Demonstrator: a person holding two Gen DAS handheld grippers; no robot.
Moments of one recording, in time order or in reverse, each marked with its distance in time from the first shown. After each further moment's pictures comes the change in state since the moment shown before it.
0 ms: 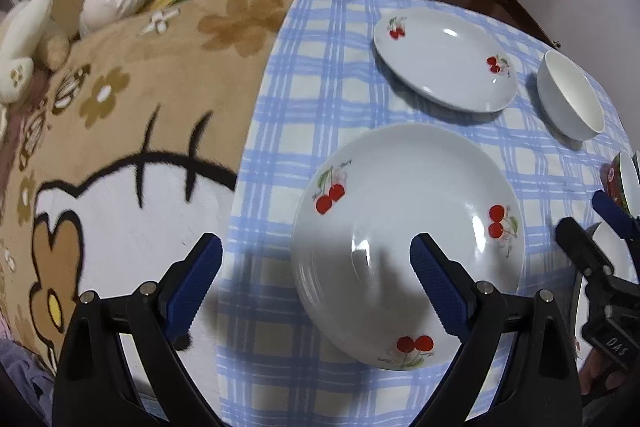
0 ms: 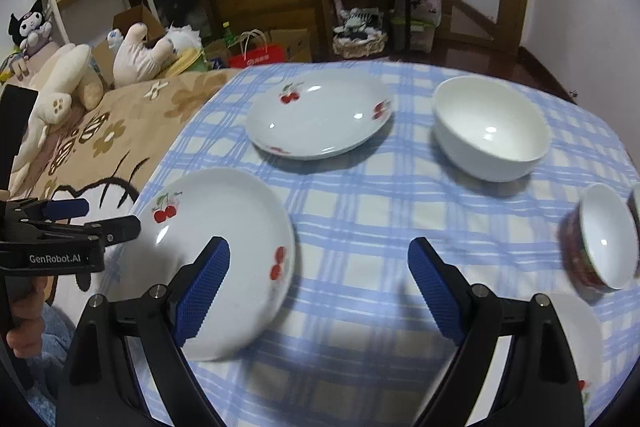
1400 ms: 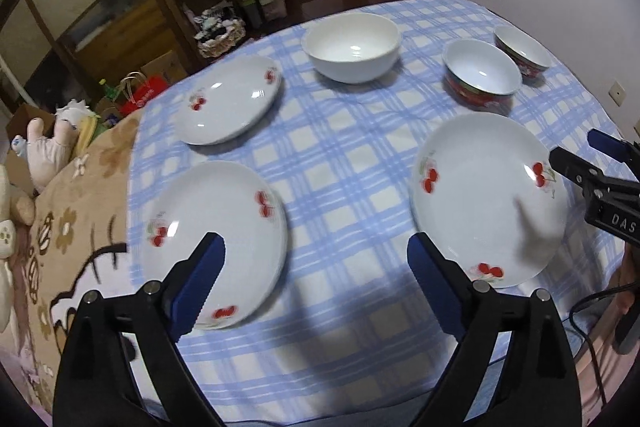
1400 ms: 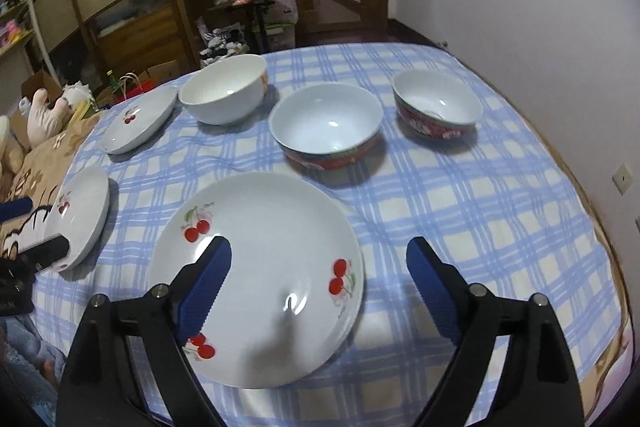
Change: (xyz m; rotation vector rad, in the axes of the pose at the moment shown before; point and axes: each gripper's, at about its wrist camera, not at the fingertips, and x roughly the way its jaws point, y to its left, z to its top) left arm -0.096 -0.191 -0.078 0.488 -0.194 -0.055; right arm -0.144 -0.173 -0.109 0.263 -0.065 -0.307
